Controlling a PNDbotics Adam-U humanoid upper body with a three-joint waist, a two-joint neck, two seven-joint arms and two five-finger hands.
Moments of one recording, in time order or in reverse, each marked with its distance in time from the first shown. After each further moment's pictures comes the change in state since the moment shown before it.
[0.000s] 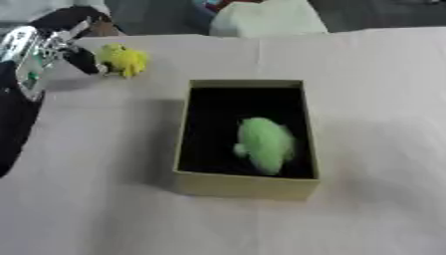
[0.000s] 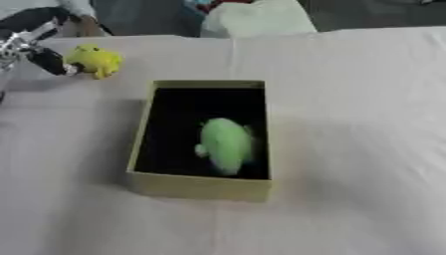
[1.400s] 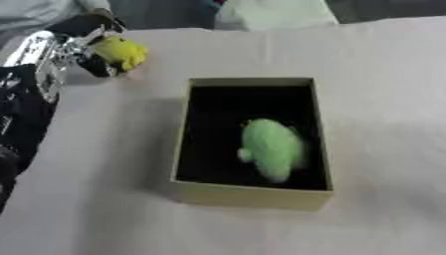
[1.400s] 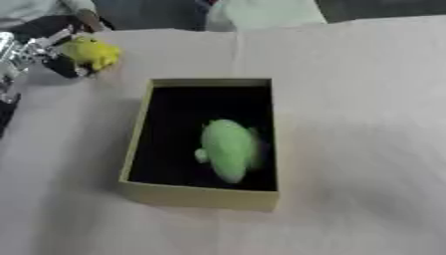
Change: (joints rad) left arm -0.024 0.043 0.039 0.052 -0.066 -0.047 -0.033; right arm -0.027 -0.008 0.006 0.000 -0.001 -0.008 0.003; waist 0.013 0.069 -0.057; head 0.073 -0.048
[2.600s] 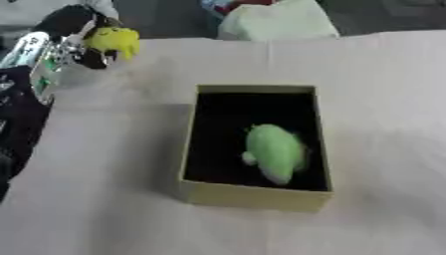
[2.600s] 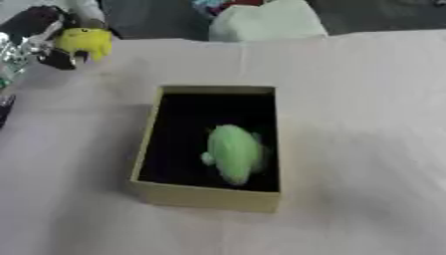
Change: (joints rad) left arm 0.048 0.008 -0.050 -0.119 0.022 0.001 0.184; right arm 0.023 0.000 -0.001 0.000 -0.008 0.000 -0.001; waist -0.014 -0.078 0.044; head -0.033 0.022
